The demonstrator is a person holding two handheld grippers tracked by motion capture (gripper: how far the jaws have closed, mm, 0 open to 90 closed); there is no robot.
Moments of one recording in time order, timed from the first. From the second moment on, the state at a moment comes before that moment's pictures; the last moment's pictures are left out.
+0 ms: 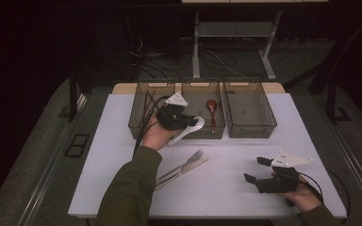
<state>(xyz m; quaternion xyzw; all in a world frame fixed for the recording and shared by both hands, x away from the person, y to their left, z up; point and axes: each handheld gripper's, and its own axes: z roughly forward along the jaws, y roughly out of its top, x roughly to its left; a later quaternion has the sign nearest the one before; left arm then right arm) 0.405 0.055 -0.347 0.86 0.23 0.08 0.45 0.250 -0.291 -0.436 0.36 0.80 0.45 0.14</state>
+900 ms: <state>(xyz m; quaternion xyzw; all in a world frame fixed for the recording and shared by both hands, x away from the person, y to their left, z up) 0.475 0.006 -0.352 0.87 0.26 0.11 0.40 0.250 -0.292 -0.435 0.36 0.80 0.46 0.14</state>
